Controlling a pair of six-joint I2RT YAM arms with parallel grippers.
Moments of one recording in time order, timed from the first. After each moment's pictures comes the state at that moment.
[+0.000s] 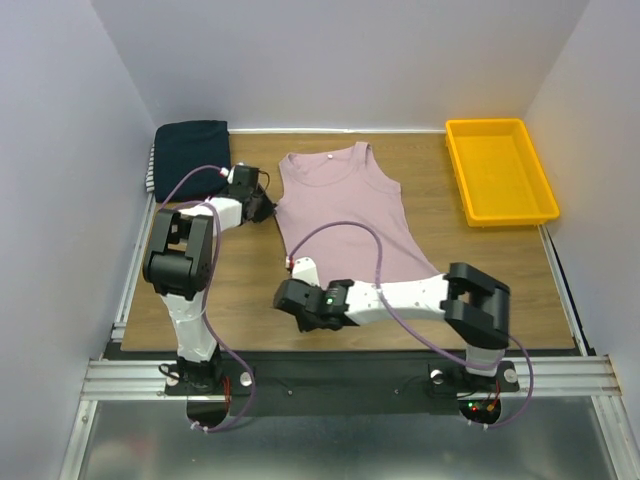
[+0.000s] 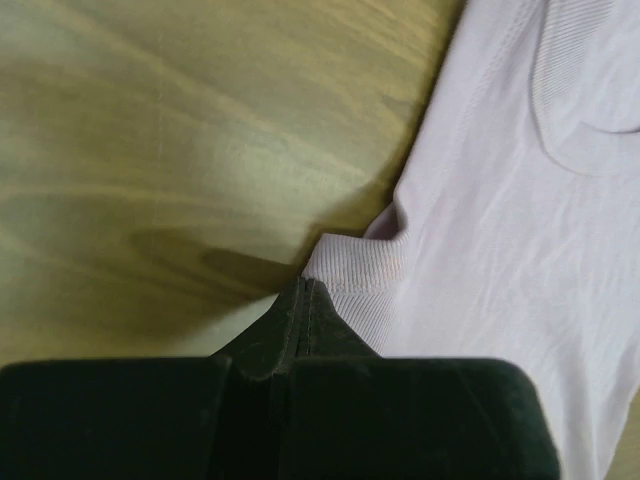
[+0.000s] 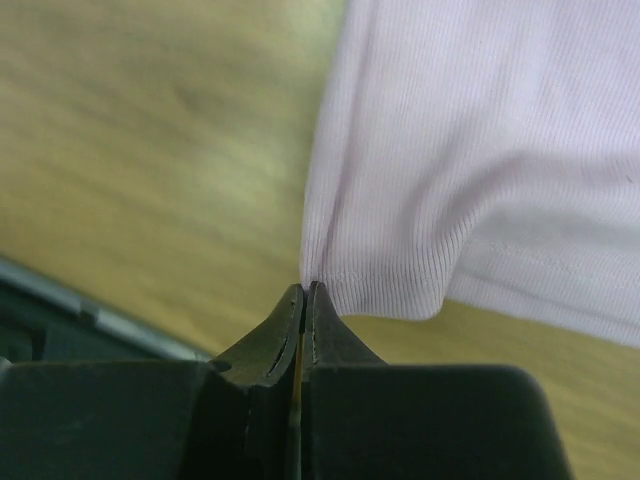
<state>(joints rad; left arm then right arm) -0.21 1.93 1.17 -0.05 0.02 -0.77 1.30 1.88 1.28 -0.49 0.39 0.85</state>
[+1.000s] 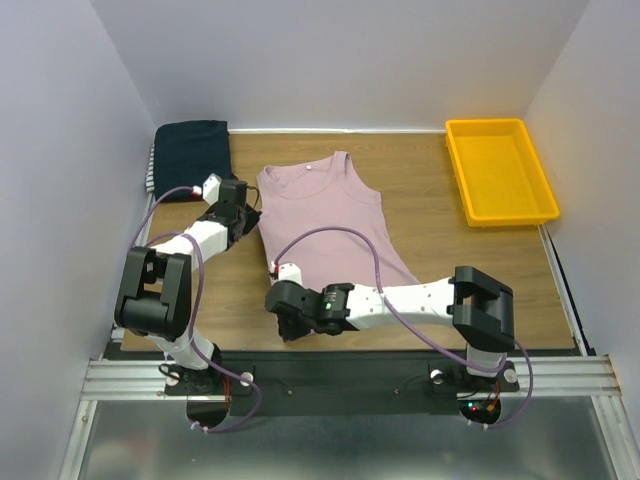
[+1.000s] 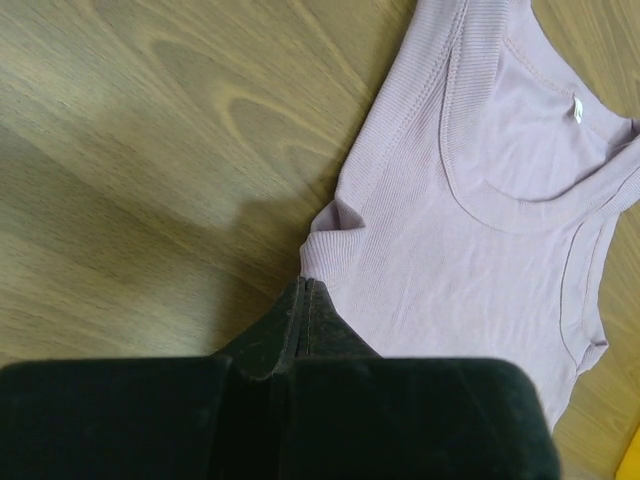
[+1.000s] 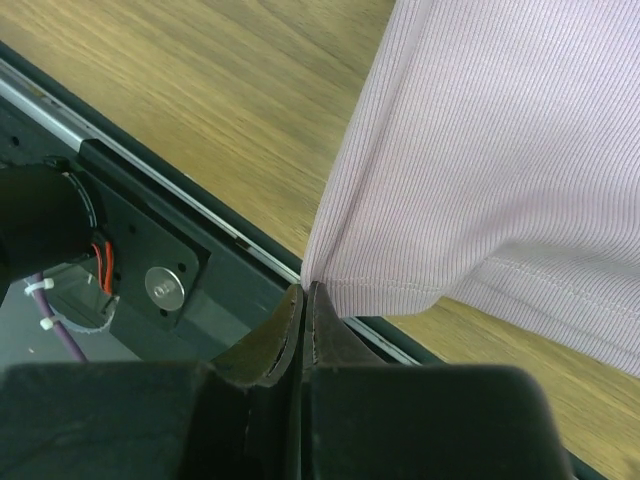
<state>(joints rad) -0.21 1.58 0.87 -0.03 -0.20 -0.96 1.35 1.81 1.28 -0.39 0.20 0.87</state>
